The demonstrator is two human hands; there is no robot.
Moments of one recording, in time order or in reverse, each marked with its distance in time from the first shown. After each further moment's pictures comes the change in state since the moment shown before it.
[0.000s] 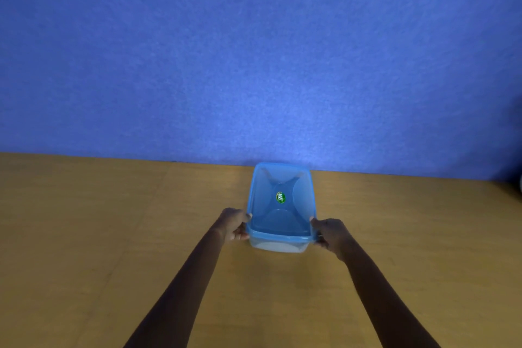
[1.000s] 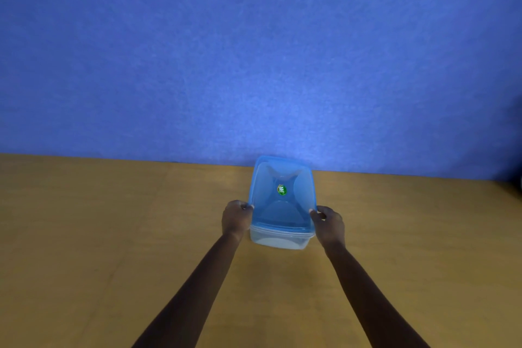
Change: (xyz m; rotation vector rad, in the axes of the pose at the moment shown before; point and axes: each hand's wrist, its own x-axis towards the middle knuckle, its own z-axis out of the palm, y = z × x) left_hand -0.010 0.004 0.015 0.249 0.391 0.377; right_hand 0.006 0.004 0.022 -0.245 0.299 -0.377
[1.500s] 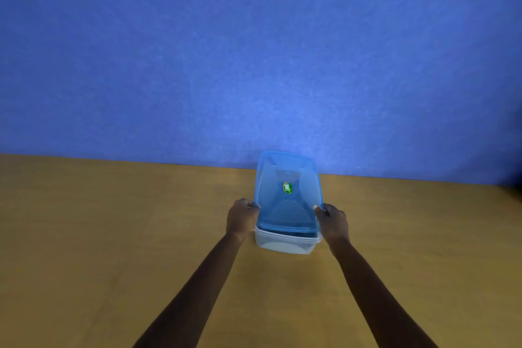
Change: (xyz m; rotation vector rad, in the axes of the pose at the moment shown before) left_hand 0.005 0.007 -0.007 -0.064 -0.094 -0.025; right_hand 0.014 -0.009 0.005 0.042 -0.062 0.037
